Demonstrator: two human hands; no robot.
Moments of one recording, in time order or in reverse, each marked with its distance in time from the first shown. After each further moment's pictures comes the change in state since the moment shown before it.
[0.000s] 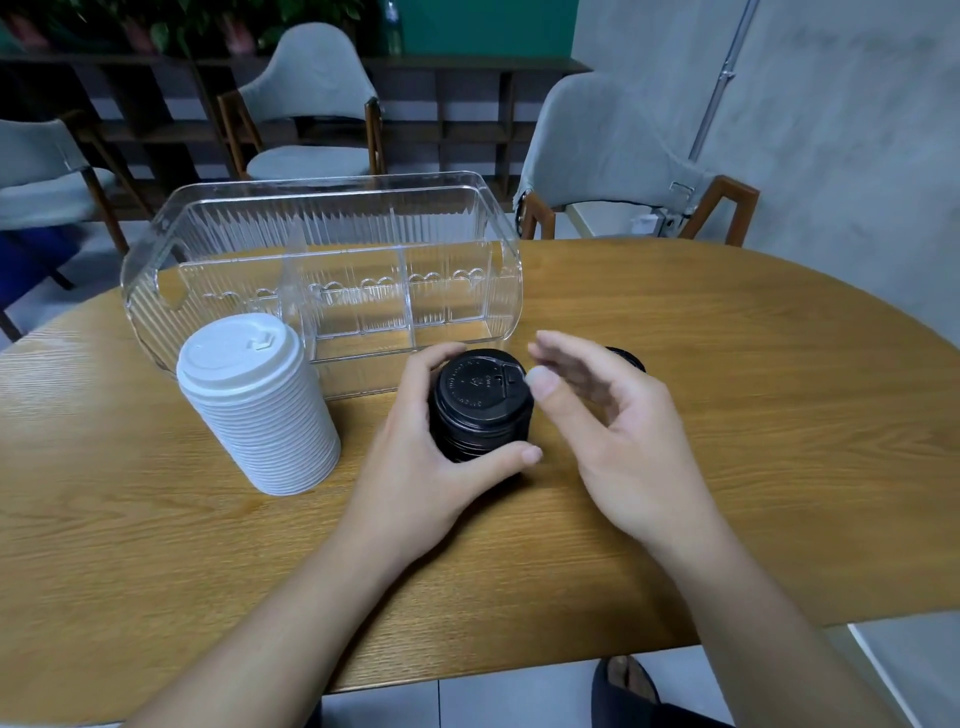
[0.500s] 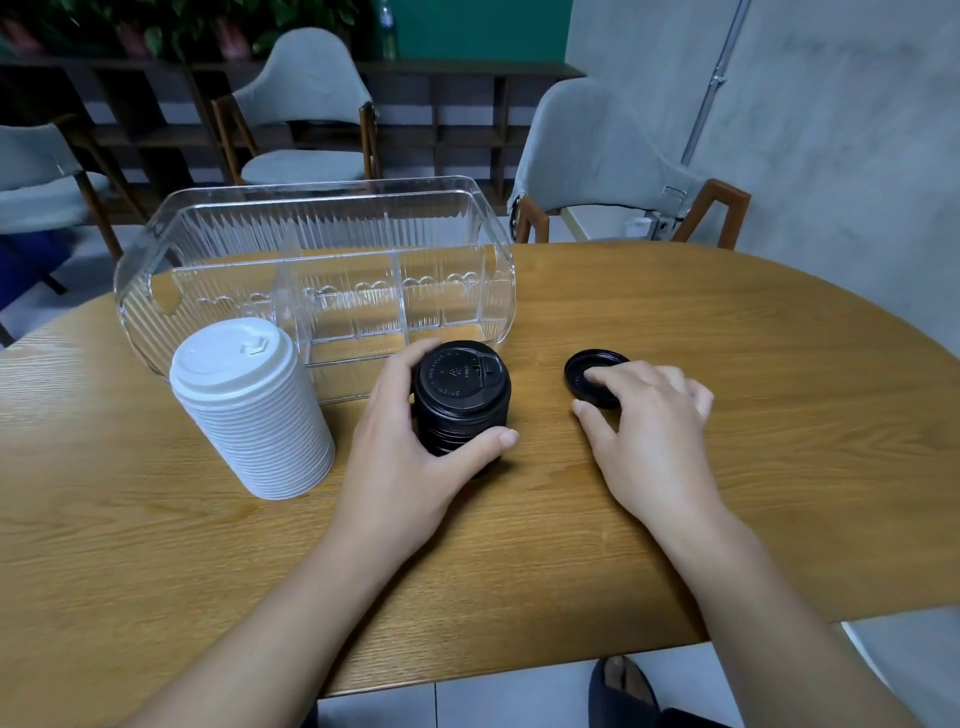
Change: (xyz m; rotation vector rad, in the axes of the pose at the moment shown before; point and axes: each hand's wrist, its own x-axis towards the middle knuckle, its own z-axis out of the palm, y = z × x) left_hand 0.001 -0.004 -0.002 0.093 0.094 -0.002; right_hand 0.019 0.063 -0.021 -0.903 0.207 -0.041
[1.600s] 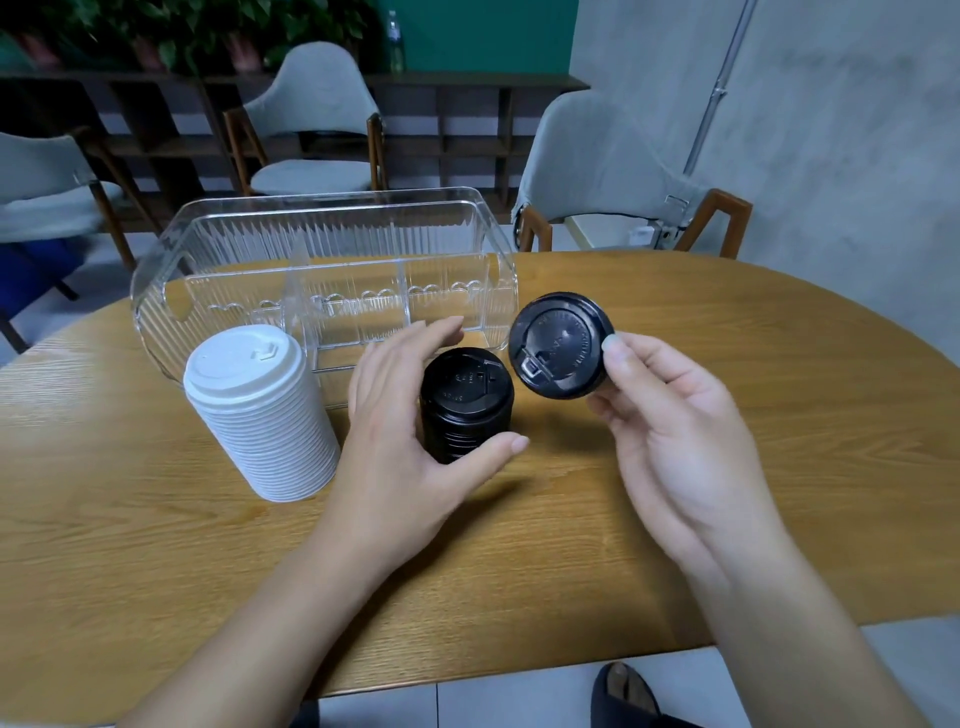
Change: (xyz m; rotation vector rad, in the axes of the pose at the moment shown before) left_hand 0.002 0.015 -0.013 0.143 0.028 0.243; right_hand -0.012 -0.046 -0.066 1.466 -0.127 0.341
